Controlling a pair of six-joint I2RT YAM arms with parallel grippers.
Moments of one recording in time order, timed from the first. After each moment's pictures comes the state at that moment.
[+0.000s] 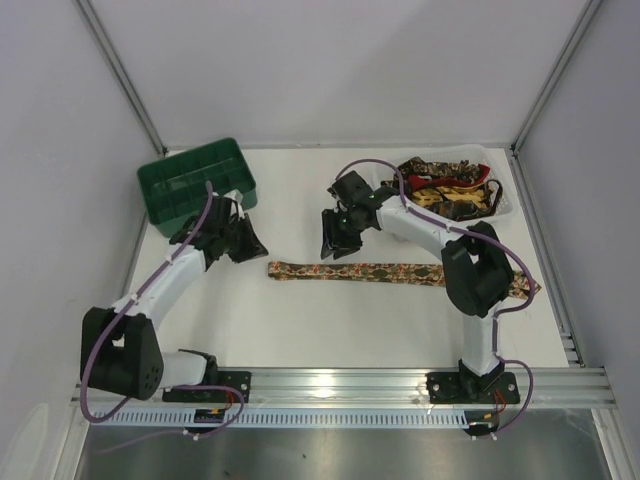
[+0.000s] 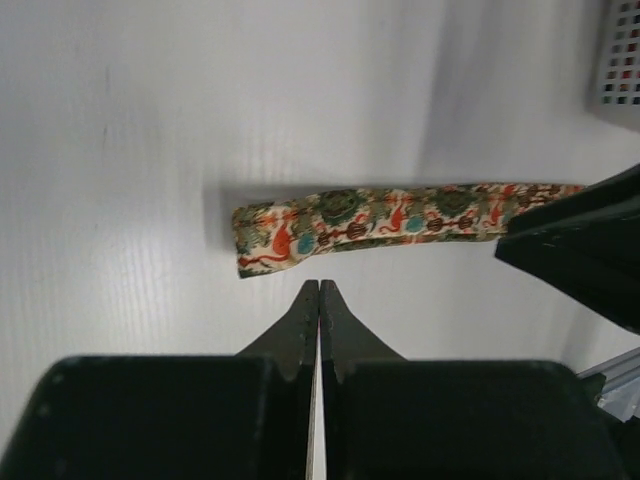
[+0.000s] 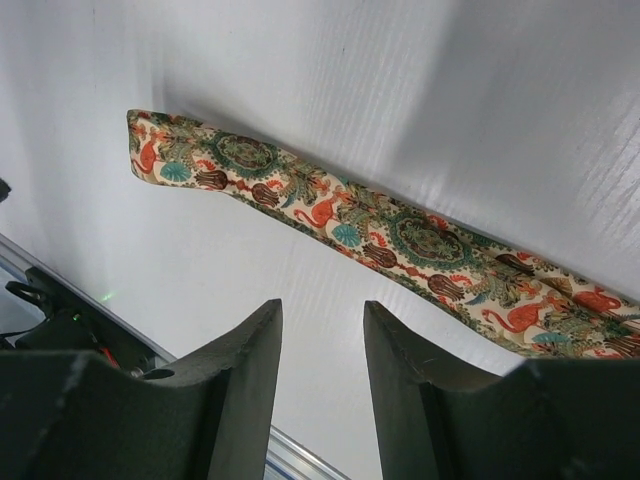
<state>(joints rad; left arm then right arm) -0.21 1.32 0.88 -0.48 0.24 -0.54 0.66 1.96 1.56 -0.67 -0.32 0.52</state>
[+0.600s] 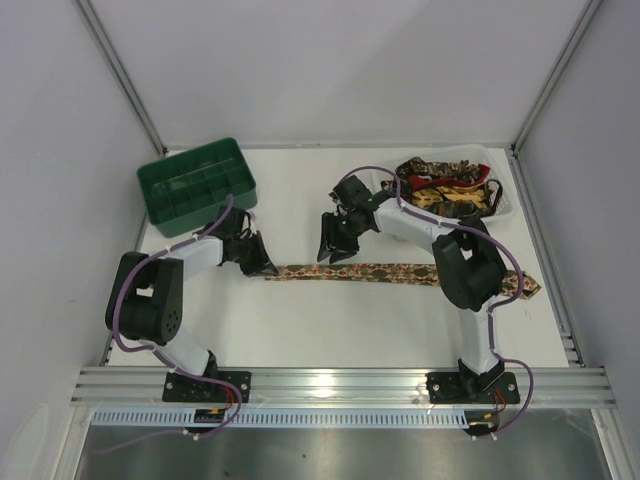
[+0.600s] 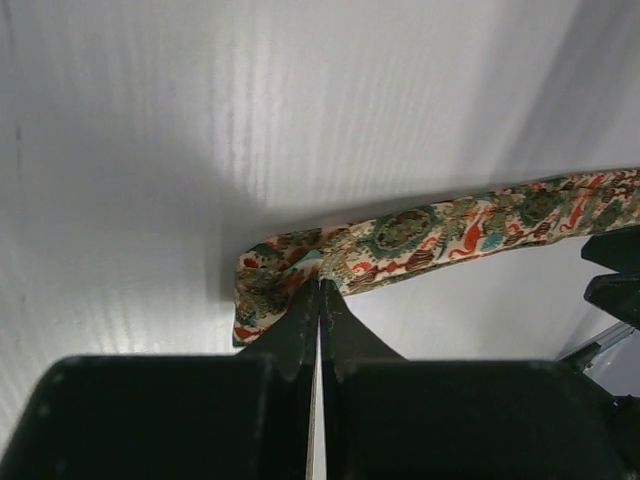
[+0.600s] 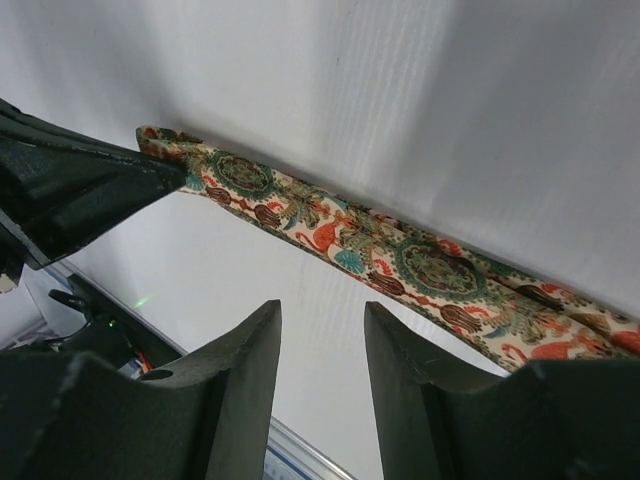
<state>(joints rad) -0.20 1.61 0.84 -0.33 0.39 -0.56 0.64 2.01 1.53 -0.60 -0.39 0.59</state>
